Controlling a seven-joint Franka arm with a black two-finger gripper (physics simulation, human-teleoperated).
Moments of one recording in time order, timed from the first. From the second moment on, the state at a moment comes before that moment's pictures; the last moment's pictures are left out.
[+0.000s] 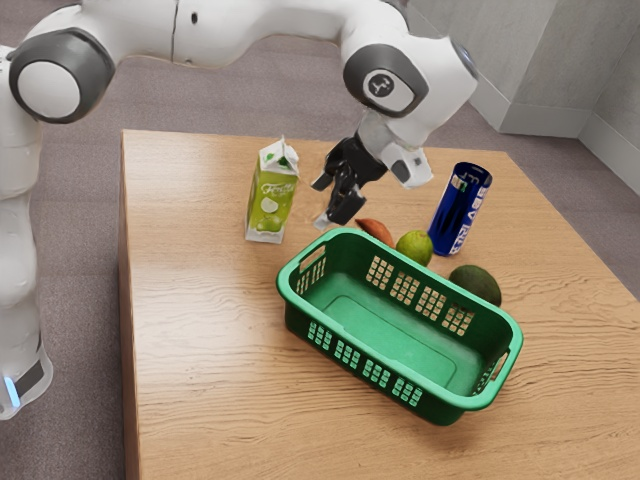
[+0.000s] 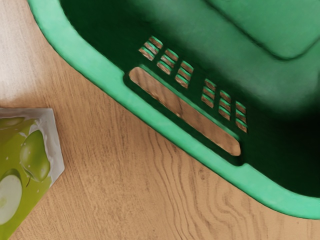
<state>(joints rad) 0.19 0.13 -0.41 -1.49 0.18 1.21 -0.01</state>
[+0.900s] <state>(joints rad) 0.77 0.61 -1.14 -1.17 0.63 1.51 -0.09</state>
